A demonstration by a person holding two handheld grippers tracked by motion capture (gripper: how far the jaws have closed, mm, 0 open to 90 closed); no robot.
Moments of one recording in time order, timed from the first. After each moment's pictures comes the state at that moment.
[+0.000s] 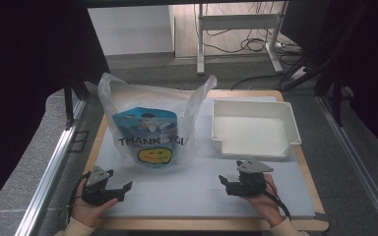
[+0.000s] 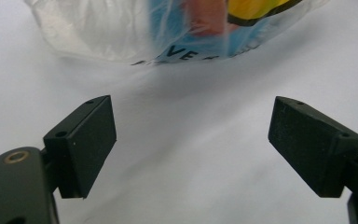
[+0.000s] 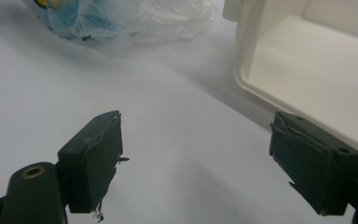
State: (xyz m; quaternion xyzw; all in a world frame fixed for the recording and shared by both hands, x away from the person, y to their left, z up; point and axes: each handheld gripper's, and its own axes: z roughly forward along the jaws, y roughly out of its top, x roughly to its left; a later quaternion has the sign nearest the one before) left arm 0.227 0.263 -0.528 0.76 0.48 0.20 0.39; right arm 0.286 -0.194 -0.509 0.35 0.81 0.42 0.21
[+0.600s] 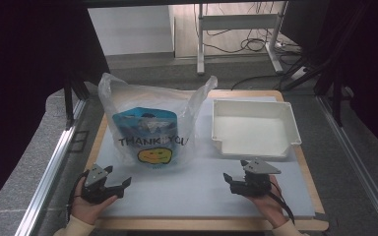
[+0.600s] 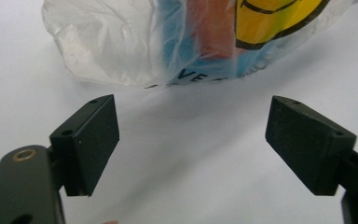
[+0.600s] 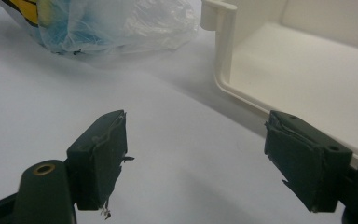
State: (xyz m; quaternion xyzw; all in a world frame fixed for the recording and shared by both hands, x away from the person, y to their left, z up) left arm 0.229 0.263 -0.523 0.75 0.47 0.23 0.40; right arm 0.282 -0.206 -0.505 0.37 0.79 0.44 0.22
